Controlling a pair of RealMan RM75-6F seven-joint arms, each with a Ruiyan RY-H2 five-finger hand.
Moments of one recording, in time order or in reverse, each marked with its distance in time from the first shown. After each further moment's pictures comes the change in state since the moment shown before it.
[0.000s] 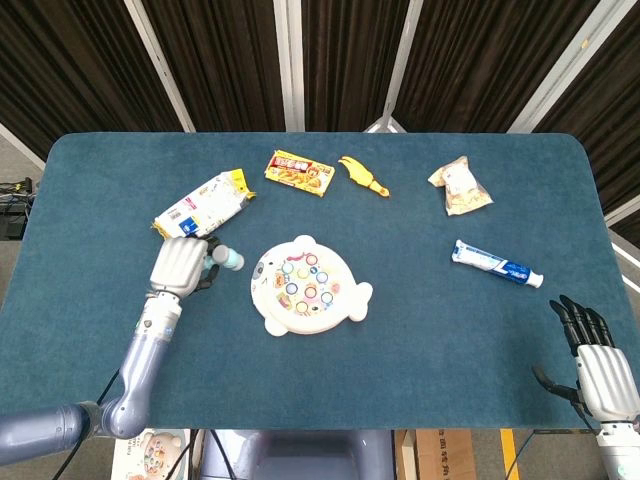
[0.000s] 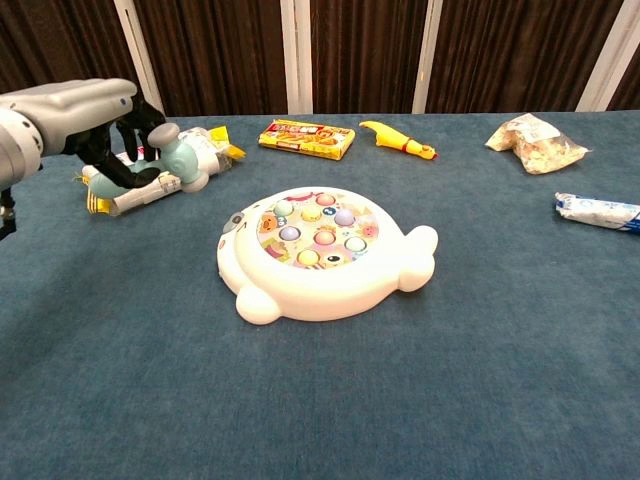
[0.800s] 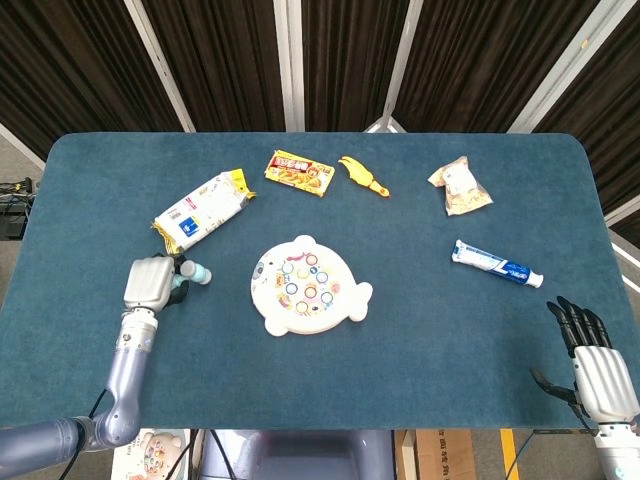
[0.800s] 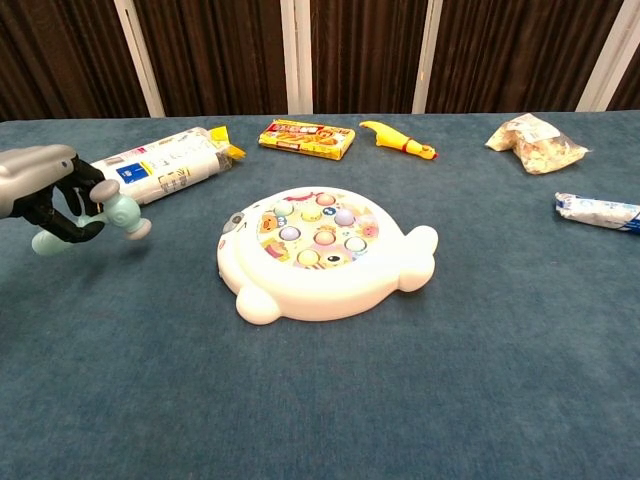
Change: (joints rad) left arm 0.117 -0.052 0.073 0.137 -0.022 0.039 -0.126; right arm -0.002 -0.004 -0.004 -0.002 -0.009 0.007 -0.019
